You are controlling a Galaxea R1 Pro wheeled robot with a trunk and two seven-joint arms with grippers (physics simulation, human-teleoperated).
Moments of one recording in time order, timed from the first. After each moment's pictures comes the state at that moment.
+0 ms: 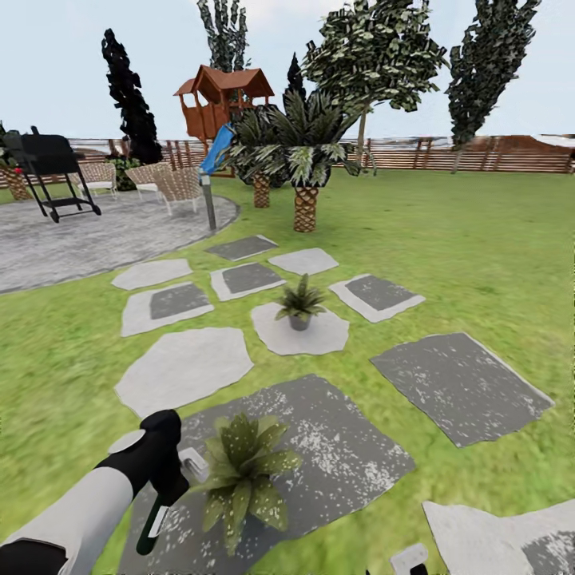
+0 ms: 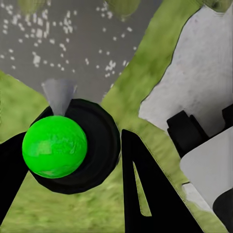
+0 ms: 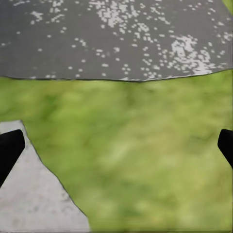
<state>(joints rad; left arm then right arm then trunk) -0.75 0.09 -0.20 -0.56 -1.06 0.91 -1.15 -0.35 -0.01 -0.38 -0.11 0.67 -0.47 0.02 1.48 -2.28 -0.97</state>
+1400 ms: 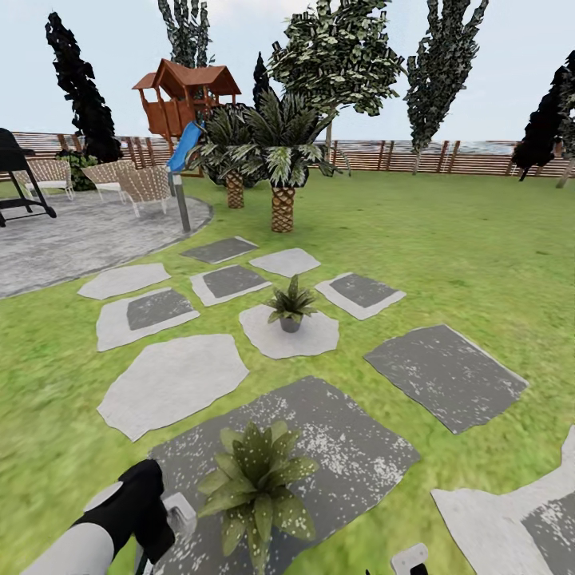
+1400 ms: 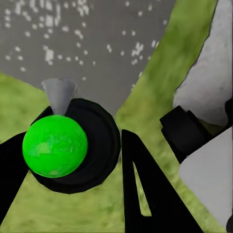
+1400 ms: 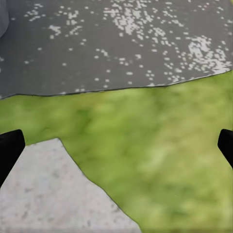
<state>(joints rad) -0.58 0.10 -0.03 -0.54 -1.05 0.71 -0.99 -0.35 -0.01 -0.38 -0.11 0.67 -0.47 0.02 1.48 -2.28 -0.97</state>
